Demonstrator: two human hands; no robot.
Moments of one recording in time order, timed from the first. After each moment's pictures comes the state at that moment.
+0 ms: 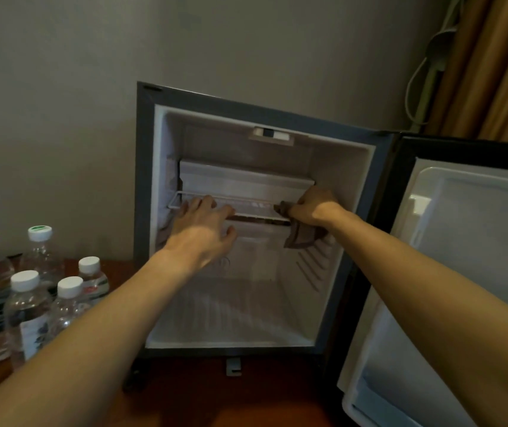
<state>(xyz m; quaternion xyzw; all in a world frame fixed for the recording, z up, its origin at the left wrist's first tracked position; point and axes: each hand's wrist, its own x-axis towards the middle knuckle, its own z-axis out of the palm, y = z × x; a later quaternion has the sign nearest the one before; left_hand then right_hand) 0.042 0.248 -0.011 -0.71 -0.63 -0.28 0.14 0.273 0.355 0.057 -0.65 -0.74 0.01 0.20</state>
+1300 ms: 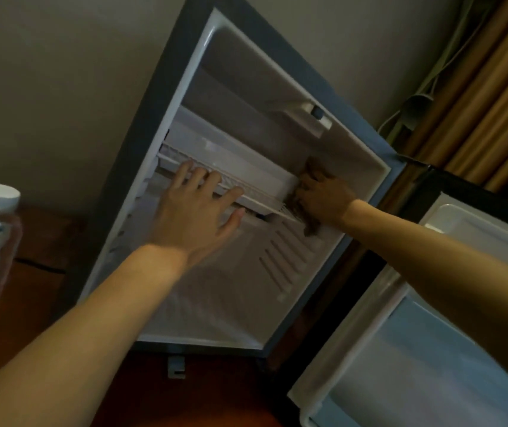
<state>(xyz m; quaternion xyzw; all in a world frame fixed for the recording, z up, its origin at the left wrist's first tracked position) 0.042 0.298 -0.072 -0.68 -0.50 -0.45 0.30 0.294 0.362 0.085 -0.43 -0.67 -0.56 -0.23</state>
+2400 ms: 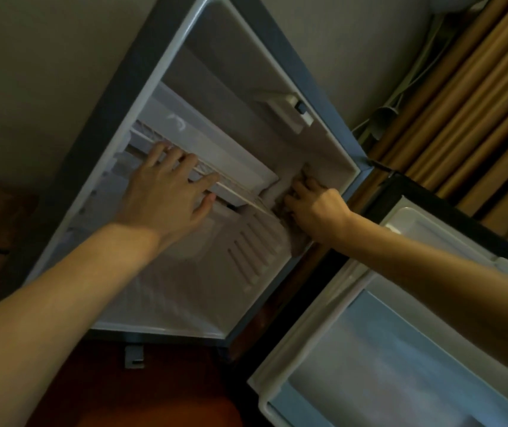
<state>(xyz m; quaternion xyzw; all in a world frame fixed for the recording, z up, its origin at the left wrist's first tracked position) 0.042 0.291 -0.066 -0.68 -0.53 -0.43 0.28 0.301 0.293 0.083 -0.44 -0.70 -0.53 -0.19</state>
